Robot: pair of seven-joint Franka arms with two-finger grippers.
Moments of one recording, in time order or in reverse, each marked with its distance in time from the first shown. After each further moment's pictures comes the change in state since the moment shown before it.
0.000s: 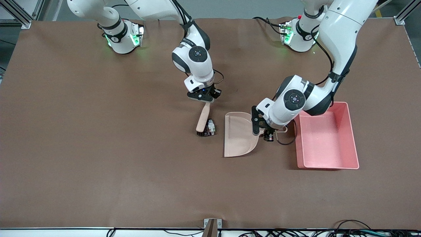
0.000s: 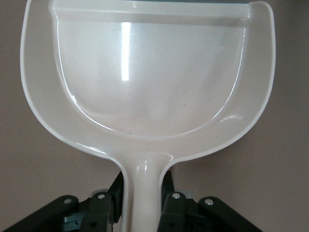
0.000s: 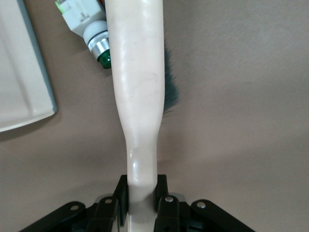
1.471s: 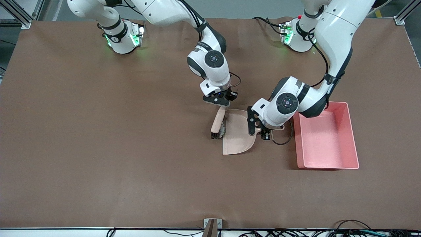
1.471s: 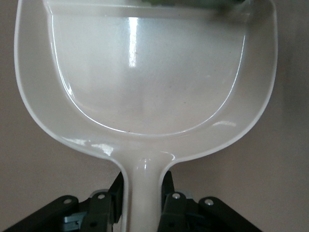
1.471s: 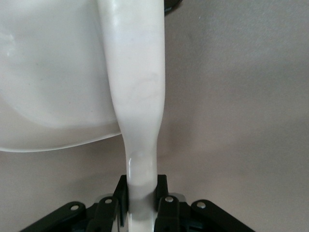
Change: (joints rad) left arm -0.039 0.034 0.005 0.057 0.002 -0.103 -0.045; right arm 0.003 0.159 0.023 0.323 0.078 -0.154 0.000
